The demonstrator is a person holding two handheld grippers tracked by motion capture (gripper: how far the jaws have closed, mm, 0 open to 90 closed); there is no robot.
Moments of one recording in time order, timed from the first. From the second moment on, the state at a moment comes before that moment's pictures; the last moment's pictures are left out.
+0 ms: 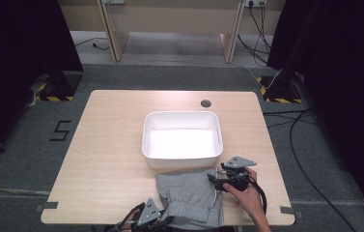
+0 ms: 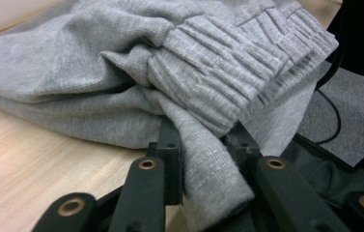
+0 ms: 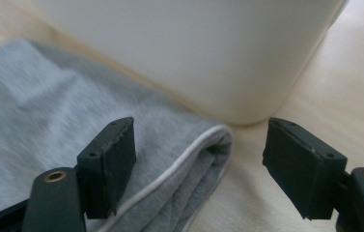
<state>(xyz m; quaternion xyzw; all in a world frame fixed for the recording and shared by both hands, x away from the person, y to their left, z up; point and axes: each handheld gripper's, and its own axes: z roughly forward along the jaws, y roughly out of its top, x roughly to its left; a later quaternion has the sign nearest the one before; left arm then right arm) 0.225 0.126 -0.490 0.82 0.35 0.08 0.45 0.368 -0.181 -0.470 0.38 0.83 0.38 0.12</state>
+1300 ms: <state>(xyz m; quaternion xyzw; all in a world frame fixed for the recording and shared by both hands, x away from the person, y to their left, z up) 0.222 0.134 -0.492 0.81 0.36 0.09 0.45 0.354 -0.159 -0.482 0.35 0.84 0.41 0.08</state>
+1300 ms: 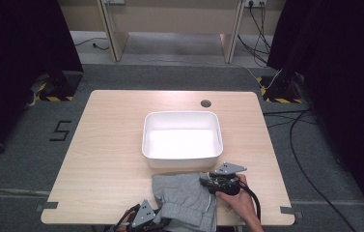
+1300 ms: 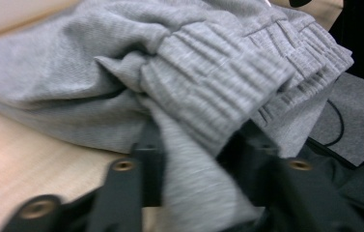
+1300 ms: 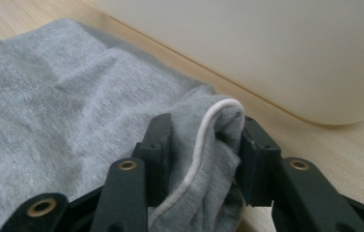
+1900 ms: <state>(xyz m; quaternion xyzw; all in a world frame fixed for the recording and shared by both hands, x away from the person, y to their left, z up) 0.217 0.143 -0.463 0.80 0.34 0.09 0.49 0.342 -0.155 -0.452 0.32 0.83 0.46 0.09</state>
